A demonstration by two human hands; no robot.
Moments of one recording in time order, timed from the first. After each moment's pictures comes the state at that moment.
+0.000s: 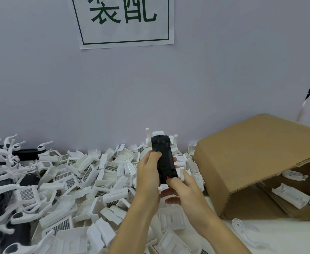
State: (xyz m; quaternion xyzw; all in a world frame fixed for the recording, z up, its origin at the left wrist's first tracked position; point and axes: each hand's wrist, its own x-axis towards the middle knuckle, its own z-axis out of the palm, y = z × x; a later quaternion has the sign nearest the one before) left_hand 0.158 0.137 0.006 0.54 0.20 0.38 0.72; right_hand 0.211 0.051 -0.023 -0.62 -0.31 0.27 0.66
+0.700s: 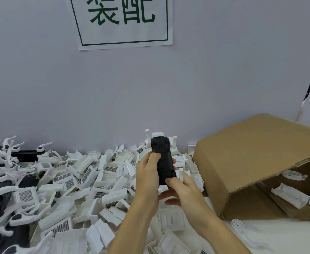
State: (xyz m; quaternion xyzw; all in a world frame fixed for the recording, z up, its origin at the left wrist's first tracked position) left_hand 0.158 0.138 0.004 0.56 0.21 0.38 0.71; right_hand 0.210 0.051 -0.020 -0.62 -0.31 0.29 0.66
